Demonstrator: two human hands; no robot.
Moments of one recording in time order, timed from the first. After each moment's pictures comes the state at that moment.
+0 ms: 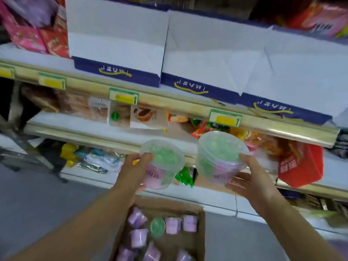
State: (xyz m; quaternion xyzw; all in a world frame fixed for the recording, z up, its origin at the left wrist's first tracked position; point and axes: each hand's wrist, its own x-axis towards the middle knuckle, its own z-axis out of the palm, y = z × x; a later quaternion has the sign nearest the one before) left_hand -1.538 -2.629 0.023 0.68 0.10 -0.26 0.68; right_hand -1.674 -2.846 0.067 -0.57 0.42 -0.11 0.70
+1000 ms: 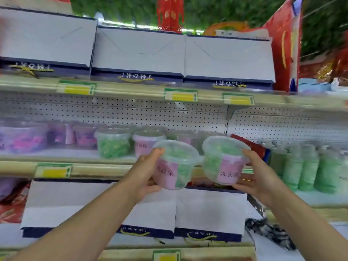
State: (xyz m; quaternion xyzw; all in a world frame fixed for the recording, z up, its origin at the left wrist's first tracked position) left_hand -1.530 -2.785 0.418 0.62 -0.20 -0.27 0.70; right_hand -1.700 -2.961 0.427 -0.59 0.33 -0.34 0.65
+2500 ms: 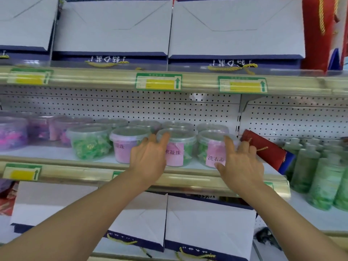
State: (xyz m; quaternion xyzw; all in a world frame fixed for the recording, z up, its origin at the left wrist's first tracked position) left_hand -1.486 -2.905 0.412 0.87 -0.34 0.33 0.11; right_hand -1.617 -3.066 0.410 -0.90 0.34 -0.26 -0.03
